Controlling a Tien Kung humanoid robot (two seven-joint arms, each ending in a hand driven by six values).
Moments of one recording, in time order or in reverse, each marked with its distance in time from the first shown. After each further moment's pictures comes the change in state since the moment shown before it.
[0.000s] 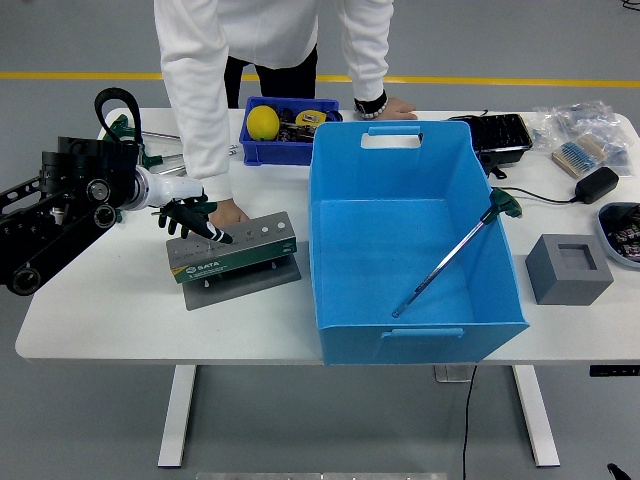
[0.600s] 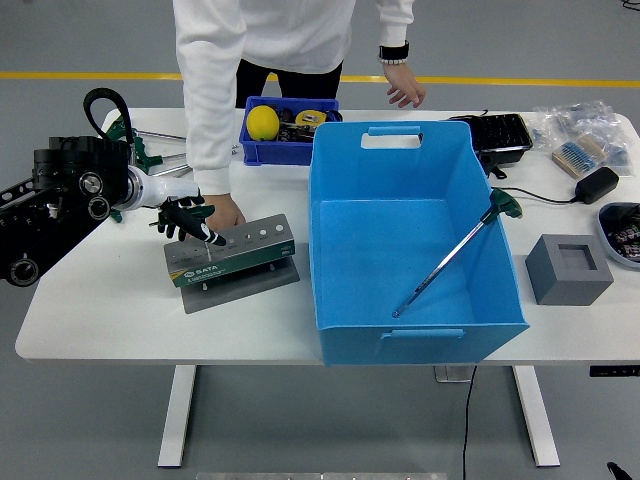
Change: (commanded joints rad) left arm -0.003 -0.008 -0.014 0.068 -0.066 0.009 -0.025; right arm 0.002 0.000 0.002 0.000 -0.005 0.001 -0.001
